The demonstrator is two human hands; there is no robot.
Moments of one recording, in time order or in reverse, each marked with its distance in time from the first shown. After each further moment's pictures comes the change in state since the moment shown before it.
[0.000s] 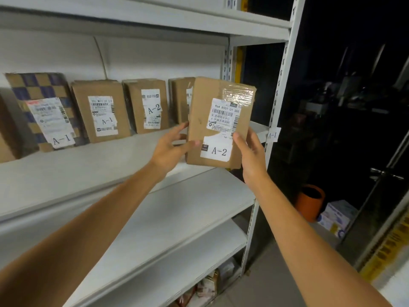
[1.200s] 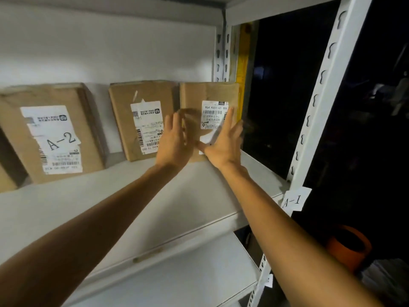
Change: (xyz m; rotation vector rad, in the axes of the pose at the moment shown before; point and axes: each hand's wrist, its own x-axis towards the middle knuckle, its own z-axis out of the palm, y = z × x) left_hand 0.368 -0.124 0.126 0.799 0.377 0.374; right_hand 0.397 0.133 -0.016 -0.862 -0.060 -0.180
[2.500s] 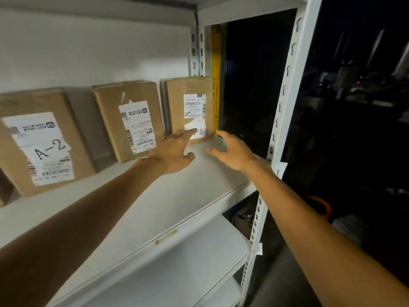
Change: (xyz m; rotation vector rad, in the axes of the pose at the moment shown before) left_hand -0.014 0.008 -0.034 0.331 -0.653 0.189; right_hand -0.049 0.017 -0.062 -0.114 -0.270 0.043
